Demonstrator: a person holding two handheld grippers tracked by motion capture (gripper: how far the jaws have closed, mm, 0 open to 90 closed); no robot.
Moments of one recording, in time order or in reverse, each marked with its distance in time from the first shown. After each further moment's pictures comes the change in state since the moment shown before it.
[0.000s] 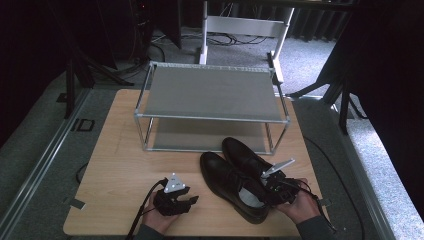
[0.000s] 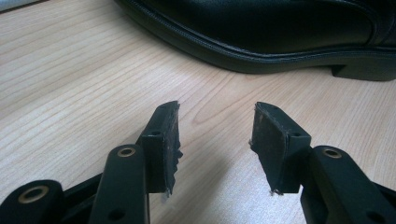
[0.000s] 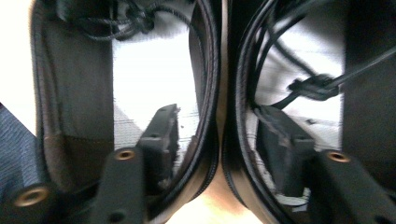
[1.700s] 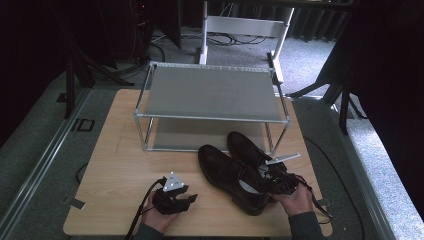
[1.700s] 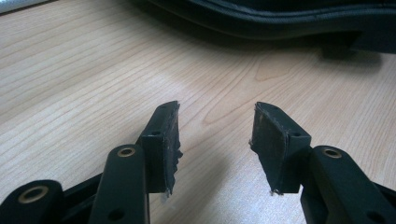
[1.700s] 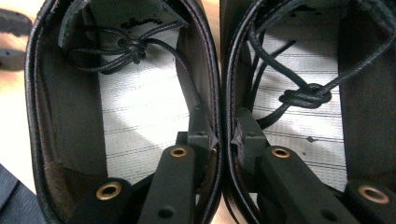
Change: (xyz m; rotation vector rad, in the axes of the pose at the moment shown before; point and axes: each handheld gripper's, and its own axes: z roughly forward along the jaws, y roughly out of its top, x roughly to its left) left arm 0.004 0.000 0.000 0.000 0.014 -0.011; right arm -0.007 0.014 -0.004 -0.159 -0.006 0.161
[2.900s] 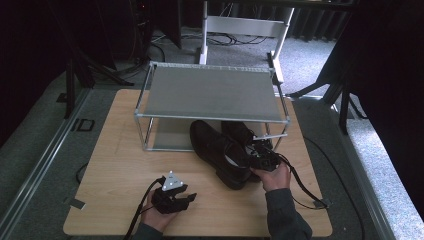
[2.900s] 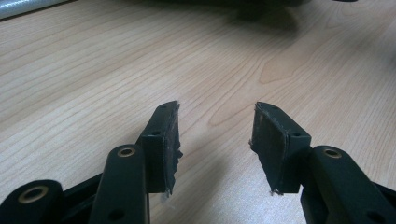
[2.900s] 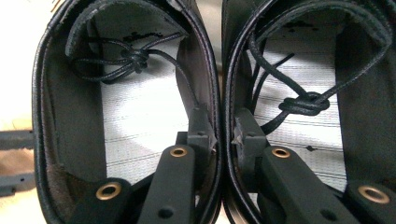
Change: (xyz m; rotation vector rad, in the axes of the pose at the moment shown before) left arm 0.003 0.001 -0.002 -0.005 0.009 -0.004; right arm 0.006 0.065 0.027 -0.130 0.004 0.138
